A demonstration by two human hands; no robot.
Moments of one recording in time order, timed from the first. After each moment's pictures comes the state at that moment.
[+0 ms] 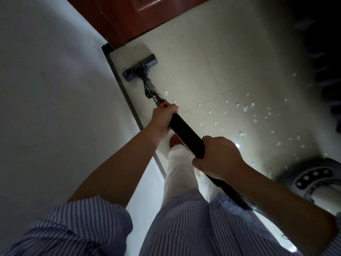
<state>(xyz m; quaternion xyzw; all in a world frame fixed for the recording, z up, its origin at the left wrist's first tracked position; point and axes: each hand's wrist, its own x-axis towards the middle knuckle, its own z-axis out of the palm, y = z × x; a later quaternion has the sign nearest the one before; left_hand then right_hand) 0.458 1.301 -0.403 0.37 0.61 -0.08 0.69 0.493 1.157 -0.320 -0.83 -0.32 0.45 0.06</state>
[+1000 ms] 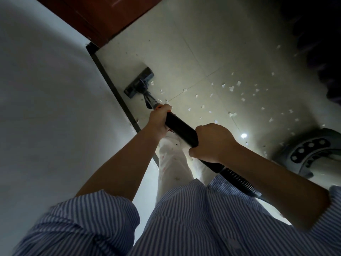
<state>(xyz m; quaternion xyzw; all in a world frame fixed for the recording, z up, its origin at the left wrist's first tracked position) 0.446 1.158 -0.404 0.32 0.64 -0.06 0.69 0.493 1.021 -0.320 -0.81 -0.32 0.49 0.07</state>
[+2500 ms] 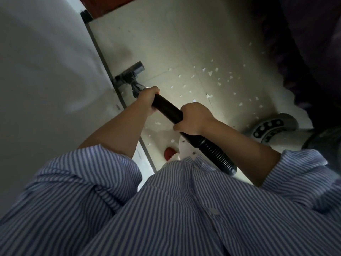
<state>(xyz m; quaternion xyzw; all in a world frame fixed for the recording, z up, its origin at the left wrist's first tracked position) 0.309 1.022 -0.347 0.37 0.62 -0.06 0.69 0.352 0.889 -0.273 -0.82 -0.36 0.44 0.05</state>
